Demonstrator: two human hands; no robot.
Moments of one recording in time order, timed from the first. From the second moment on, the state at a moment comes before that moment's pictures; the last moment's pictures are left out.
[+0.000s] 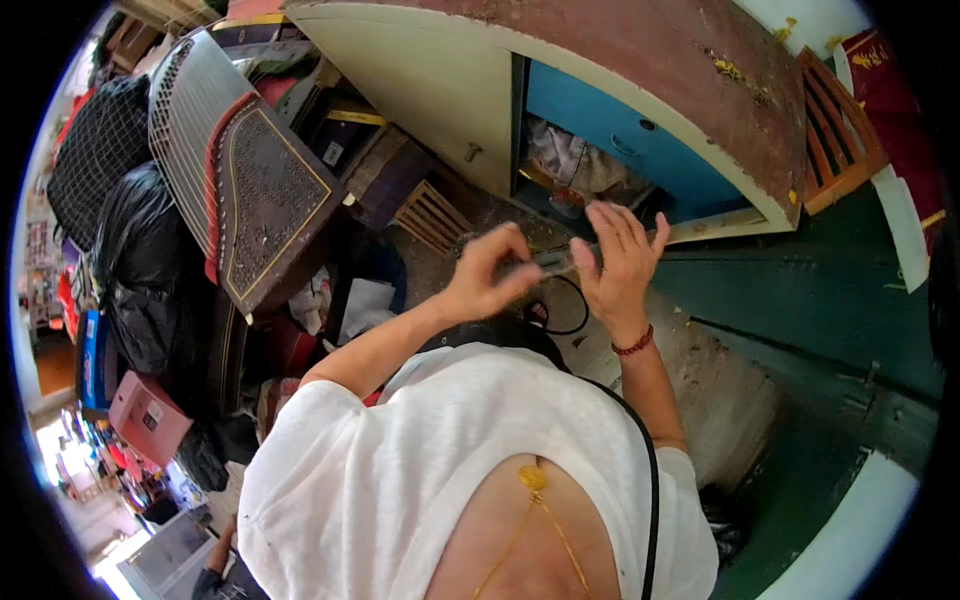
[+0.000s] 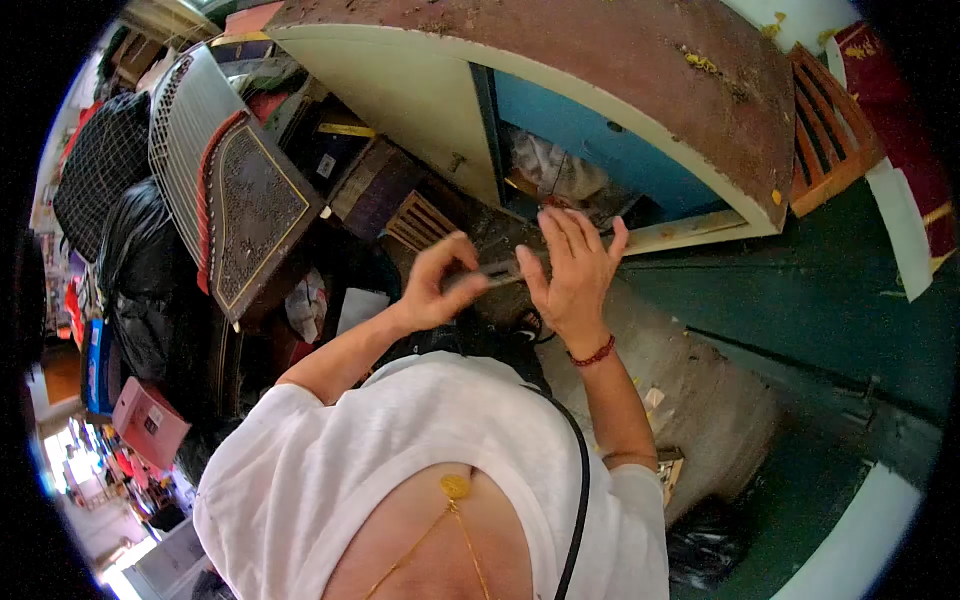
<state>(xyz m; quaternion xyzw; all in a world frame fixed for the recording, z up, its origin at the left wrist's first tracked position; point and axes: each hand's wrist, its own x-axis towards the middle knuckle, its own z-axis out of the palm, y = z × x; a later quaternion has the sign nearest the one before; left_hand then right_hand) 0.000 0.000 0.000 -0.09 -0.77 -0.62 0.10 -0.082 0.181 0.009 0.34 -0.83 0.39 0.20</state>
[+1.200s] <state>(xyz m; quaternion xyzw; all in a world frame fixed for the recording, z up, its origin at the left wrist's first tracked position) -0.108 -0.086 -0.096 -0.39 -0.79 0.46 -0.08 0.036 0.392 0.018 -0.04 -0.99 0.03 0.09</state>
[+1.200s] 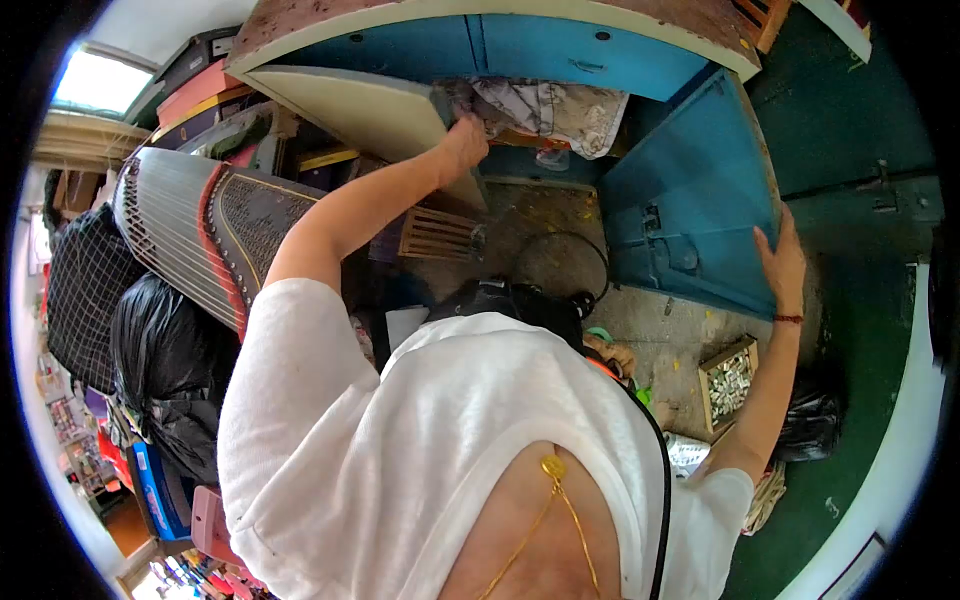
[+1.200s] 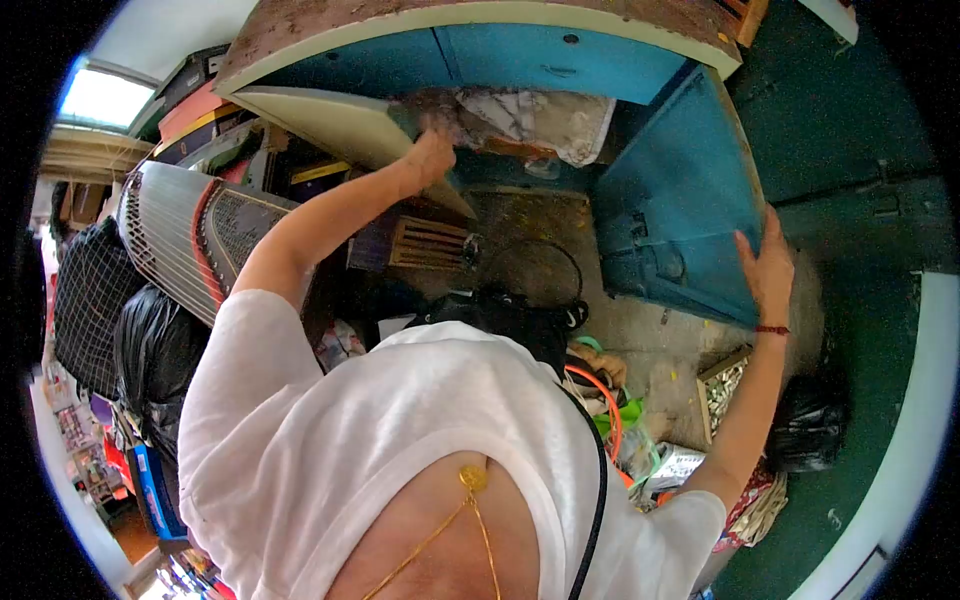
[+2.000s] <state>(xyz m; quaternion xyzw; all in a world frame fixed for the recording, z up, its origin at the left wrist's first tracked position) 0.016 -0.164 -0.076 -0.37 -0.83 0.39 -0.14 0.013 0.454 0.004 -0.03 -1.00 -0.02 0.06</state>
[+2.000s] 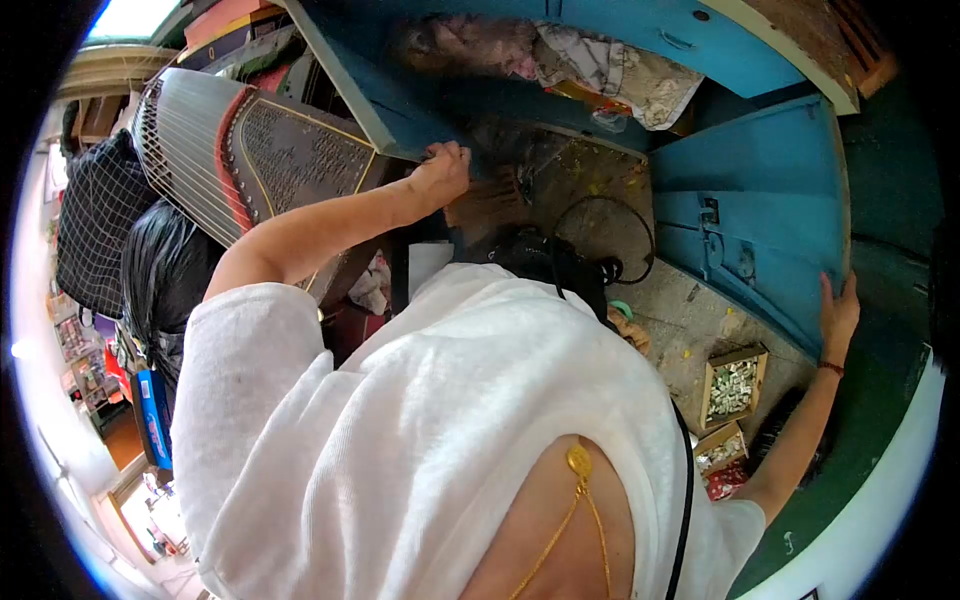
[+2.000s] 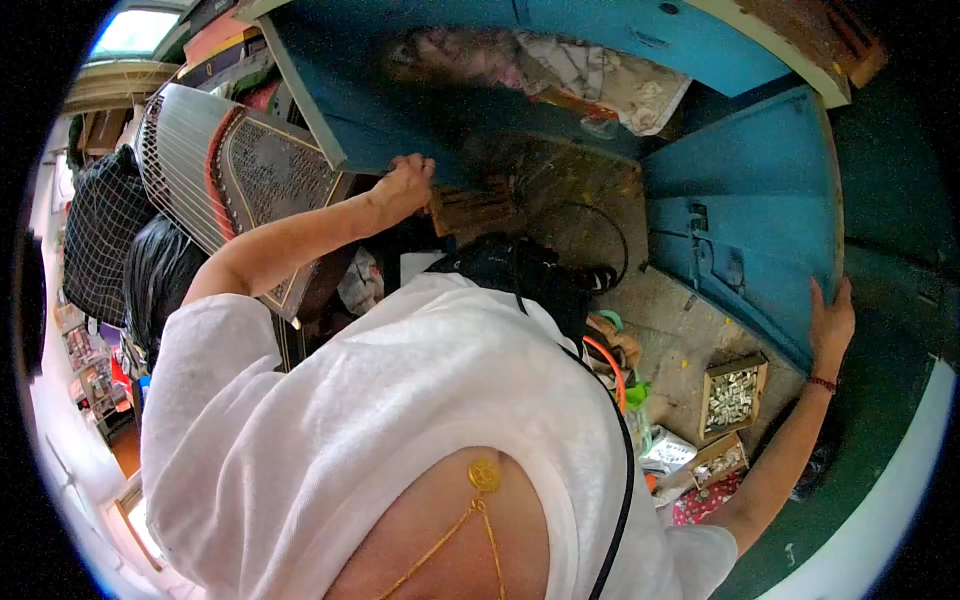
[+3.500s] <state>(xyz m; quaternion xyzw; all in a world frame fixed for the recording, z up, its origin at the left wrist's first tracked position) -0.054 -0.125 0.021 0.02 -1.00 0.04 0.05 0.020 0.459 0.010 0.06 -0.99 -0.02 0.11</state>
